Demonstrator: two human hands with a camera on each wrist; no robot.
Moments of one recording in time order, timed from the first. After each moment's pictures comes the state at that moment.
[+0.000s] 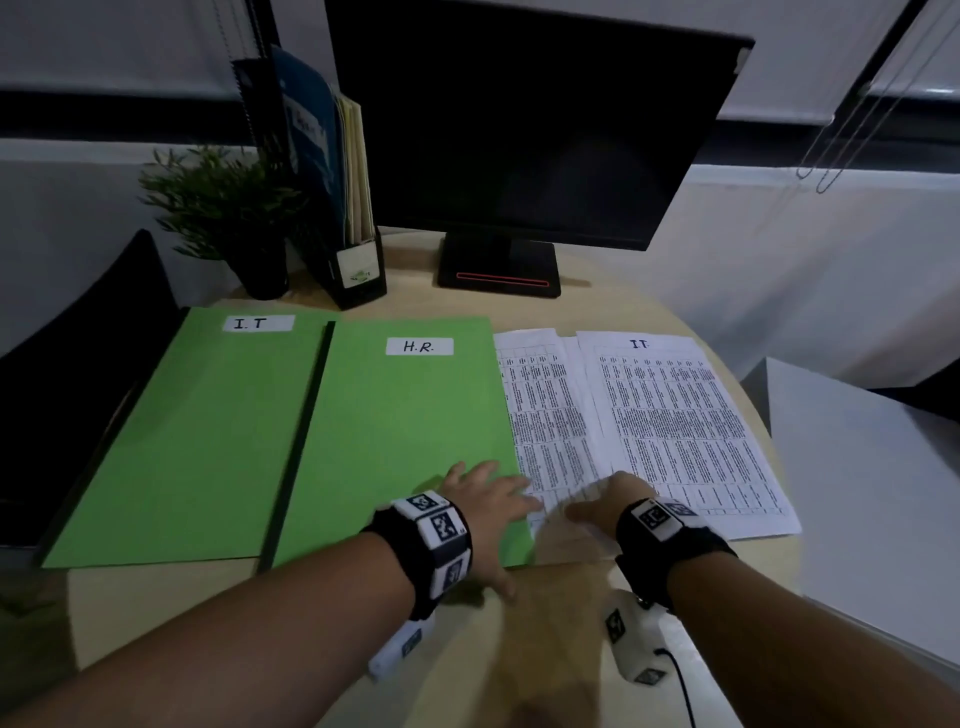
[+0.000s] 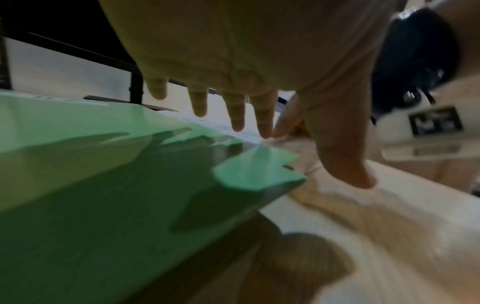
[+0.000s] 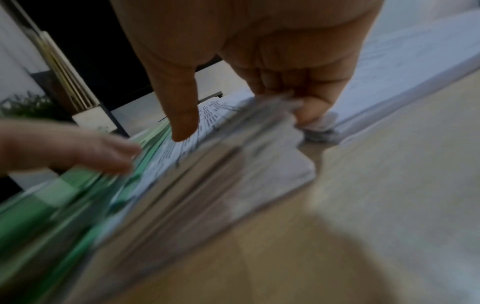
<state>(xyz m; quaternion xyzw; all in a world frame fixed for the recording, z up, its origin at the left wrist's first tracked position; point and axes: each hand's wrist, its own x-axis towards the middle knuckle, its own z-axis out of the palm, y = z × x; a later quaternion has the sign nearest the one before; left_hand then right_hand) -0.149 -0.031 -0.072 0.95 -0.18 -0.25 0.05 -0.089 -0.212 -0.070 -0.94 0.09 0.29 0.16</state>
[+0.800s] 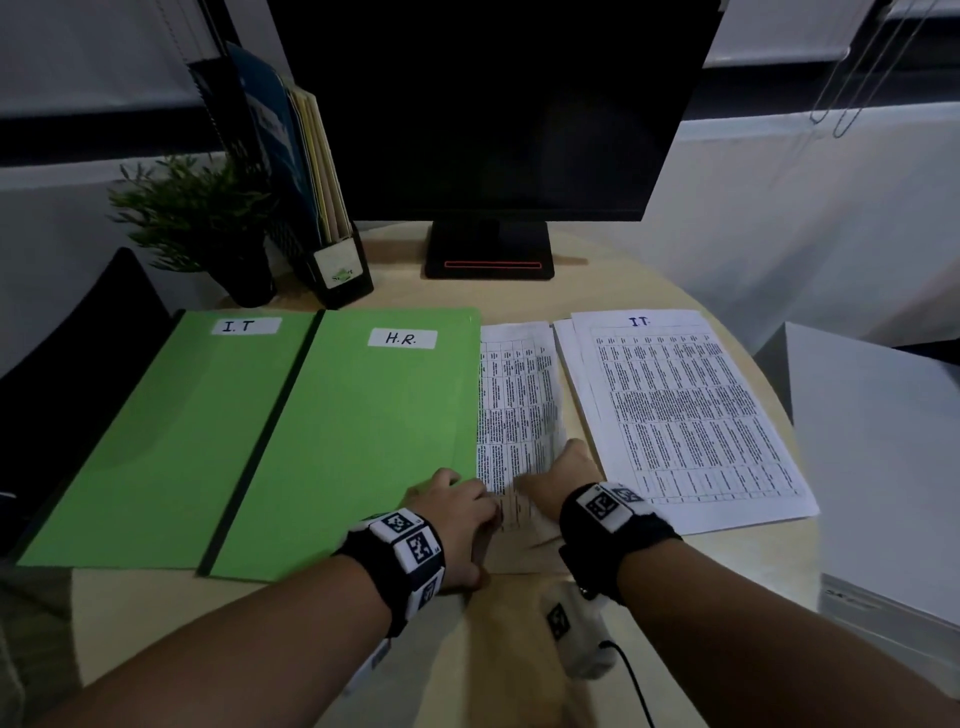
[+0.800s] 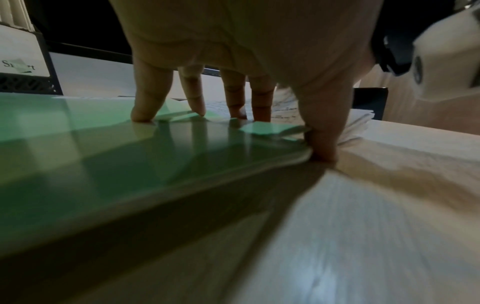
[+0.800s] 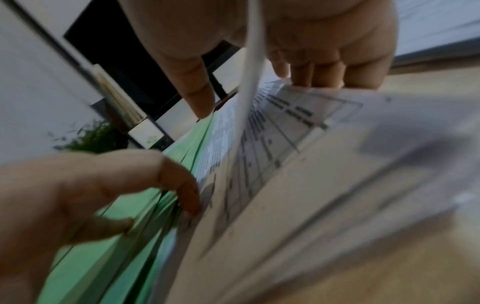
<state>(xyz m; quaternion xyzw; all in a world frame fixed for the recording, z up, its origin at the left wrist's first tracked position) -0.148 -0.017 -0.094 0.96 -0.15 -0.25 0.02 -0.088 -0.170 -0.077 -0.90 0.14 0.27 0.32</state>
